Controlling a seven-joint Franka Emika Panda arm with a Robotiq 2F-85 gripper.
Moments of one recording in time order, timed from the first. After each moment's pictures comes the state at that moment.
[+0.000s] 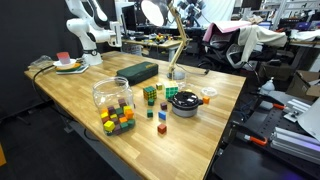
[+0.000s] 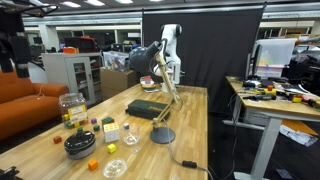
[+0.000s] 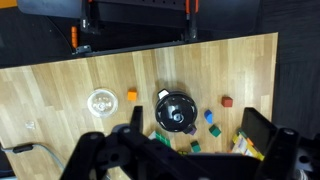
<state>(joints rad) 0.12 -0.91 0.06 -2.75 0.10 1.82 0.03</state>
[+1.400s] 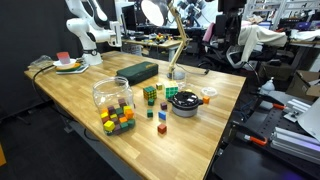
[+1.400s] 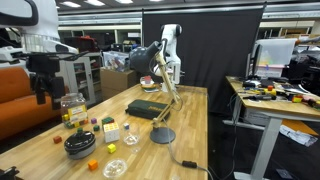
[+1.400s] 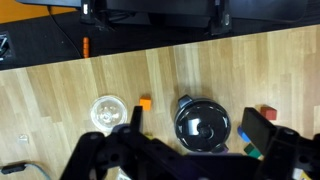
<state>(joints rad) 0.08 -0.51 0.07 -2.77 0.03 2.15 0.05</state>
